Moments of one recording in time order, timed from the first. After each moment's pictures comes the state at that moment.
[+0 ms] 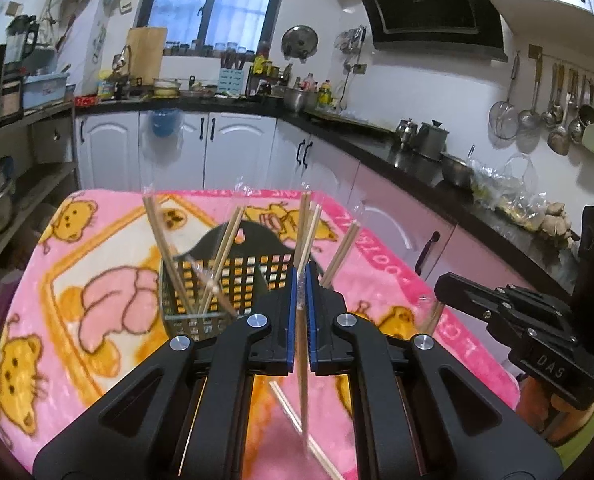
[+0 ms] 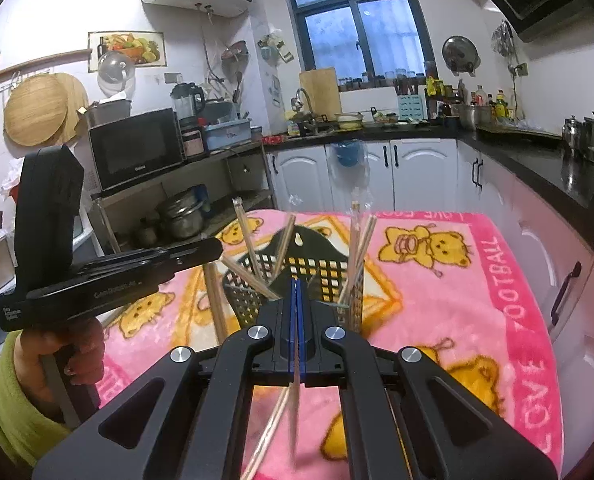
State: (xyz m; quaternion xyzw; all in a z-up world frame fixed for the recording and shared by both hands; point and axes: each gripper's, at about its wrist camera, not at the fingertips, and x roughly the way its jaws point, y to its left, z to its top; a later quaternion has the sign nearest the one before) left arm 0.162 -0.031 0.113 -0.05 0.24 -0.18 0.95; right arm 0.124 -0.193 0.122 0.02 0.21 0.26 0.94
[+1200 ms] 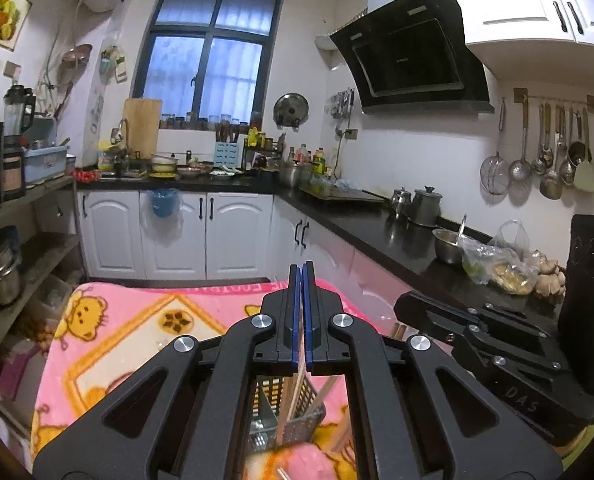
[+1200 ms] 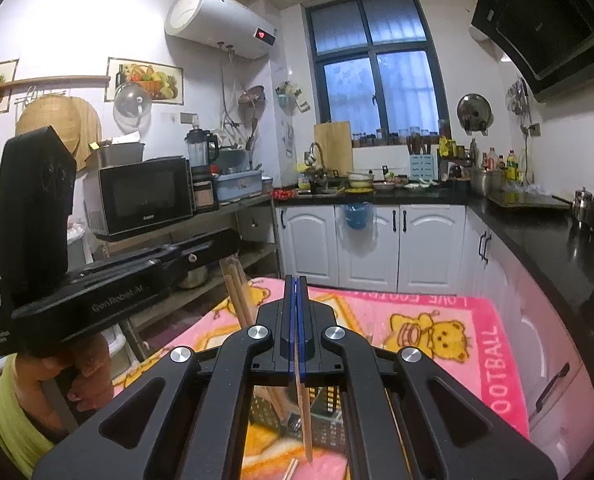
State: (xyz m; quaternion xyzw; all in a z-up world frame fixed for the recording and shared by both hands) left arm 0.175 -0.034 0.224 -0.04 0.13 -0.18 0.98; right arm 0.152 -0.168 0.224 0.00 0.12 0.27 0.95
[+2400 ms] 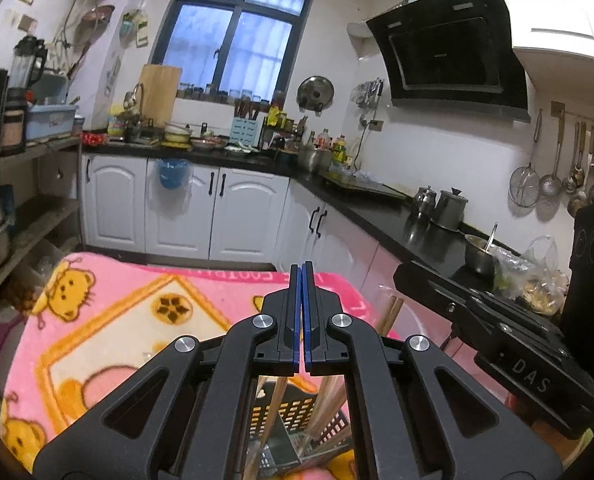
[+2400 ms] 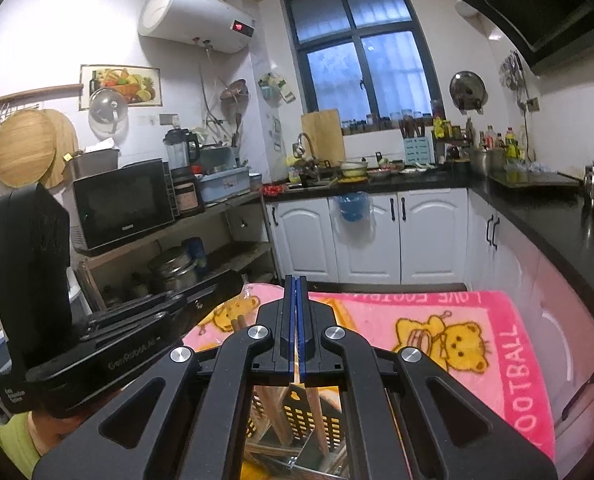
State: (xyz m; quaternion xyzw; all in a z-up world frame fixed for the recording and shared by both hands) left arm 0.258 -0.017 0.180 -0.09 0.17 -0.16 0.97; right arm 0.250 -0.153 0.199 0.04 0.16 0.26 0.95
